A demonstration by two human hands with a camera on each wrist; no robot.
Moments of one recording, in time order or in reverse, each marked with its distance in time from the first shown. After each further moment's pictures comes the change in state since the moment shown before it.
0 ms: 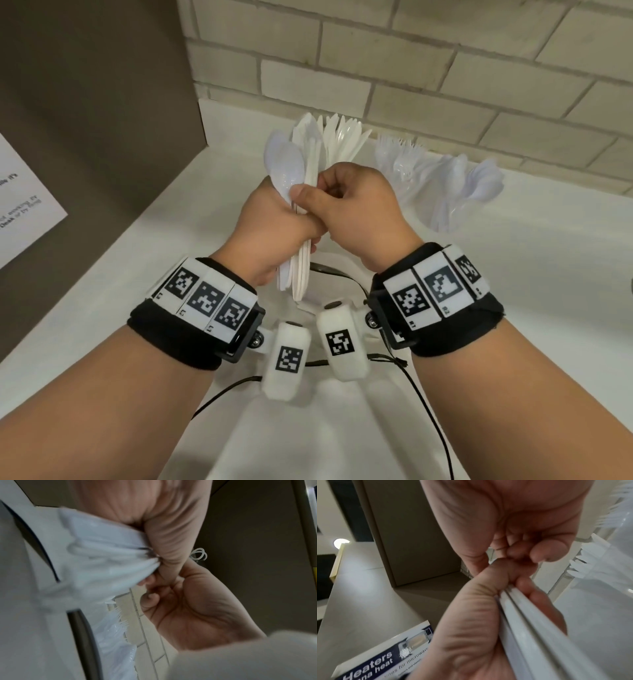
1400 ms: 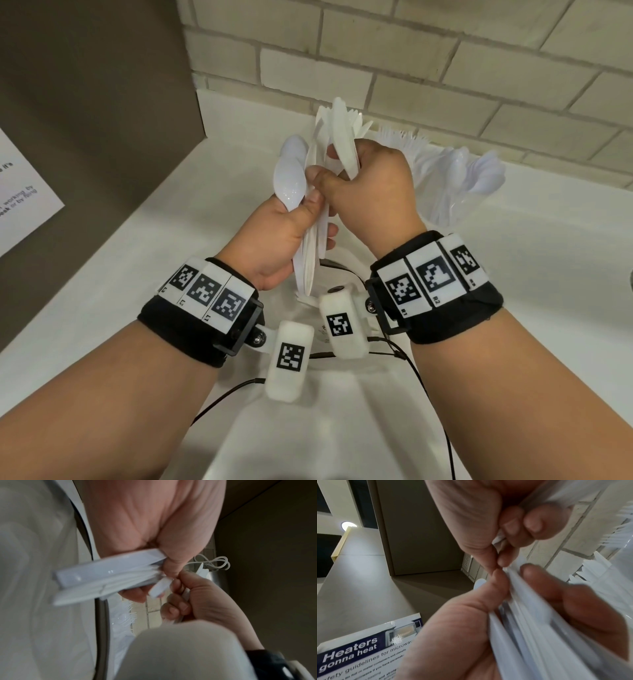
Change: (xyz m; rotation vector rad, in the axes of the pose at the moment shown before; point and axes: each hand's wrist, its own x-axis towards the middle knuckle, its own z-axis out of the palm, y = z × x) left_hand -0.003 -0.022 0.003 -0.403 -0.262 -0.133; right_hand 0.005 -0.004 -0.007 -0.206 0.207 -0.107
